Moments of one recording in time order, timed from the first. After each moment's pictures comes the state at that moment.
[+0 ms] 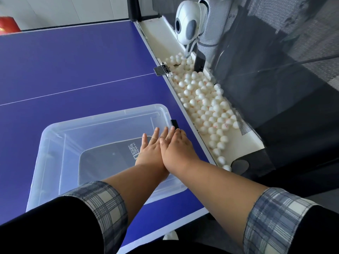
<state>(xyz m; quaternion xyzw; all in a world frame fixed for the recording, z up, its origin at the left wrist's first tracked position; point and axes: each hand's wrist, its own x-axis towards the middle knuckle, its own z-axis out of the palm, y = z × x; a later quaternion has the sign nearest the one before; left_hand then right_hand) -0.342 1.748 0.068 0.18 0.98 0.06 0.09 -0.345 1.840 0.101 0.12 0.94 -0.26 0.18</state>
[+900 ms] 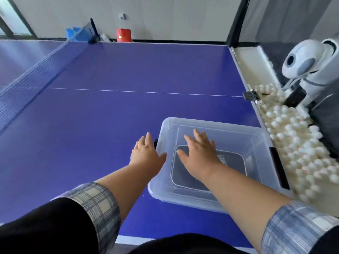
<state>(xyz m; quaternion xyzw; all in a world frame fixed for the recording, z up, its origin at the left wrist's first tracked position) -0.272 1.467 0.095 -0.28 0.92 0.24 0.08 -0.332 1.638 0.111 -0.22 0.96 -0.15 0.11</state>
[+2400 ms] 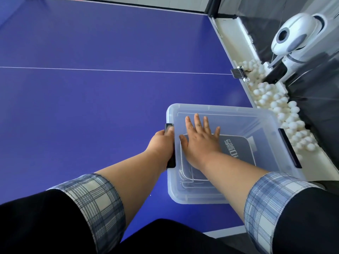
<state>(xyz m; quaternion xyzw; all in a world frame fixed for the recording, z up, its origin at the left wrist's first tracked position) -0.317 1.440 0.072 -0.35 0.64 0.66 0.19 -0.349 1.578 0.056 -0.12 0.99 0.02 0.10</state>
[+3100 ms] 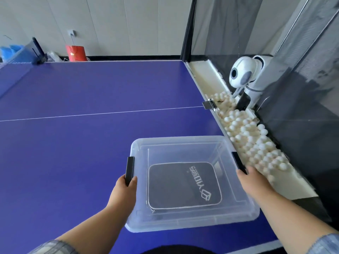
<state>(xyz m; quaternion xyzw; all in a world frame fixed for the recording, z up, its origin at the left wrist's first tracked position) -0.258 1.477 0.082 -0.34 0.78 0.51 0.07 -0.343 1.847 0.106 0.21 0.93 -0.27 0.11</state>
